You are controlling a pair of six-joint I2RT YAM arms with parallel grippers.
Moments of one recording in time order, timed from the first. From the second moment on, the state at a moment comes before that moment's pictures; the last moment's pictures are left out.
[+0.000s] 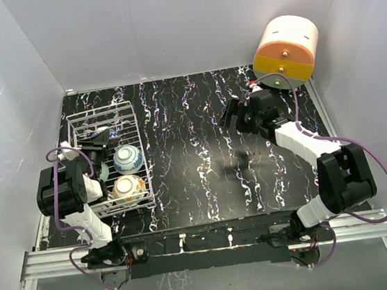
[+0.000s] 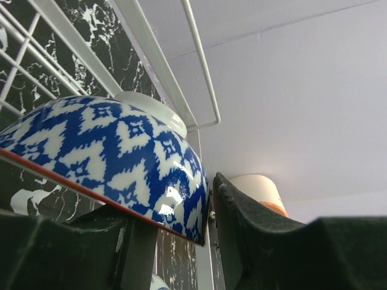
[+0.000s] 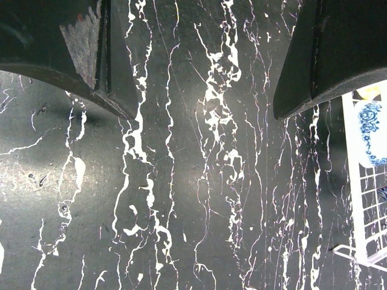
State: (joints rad) left arm 0.23 1.78 0.36 1.44 0.25 -1.27; right arm 0.28 1.48 0.95 -0.08 -0.21 0.55
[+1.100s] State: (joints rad) left arm 0.24 1.13 0.54 0.18 0.26 -1.01; right arm 0.28 1.46 0.89 -0.04 -0.23 0.56
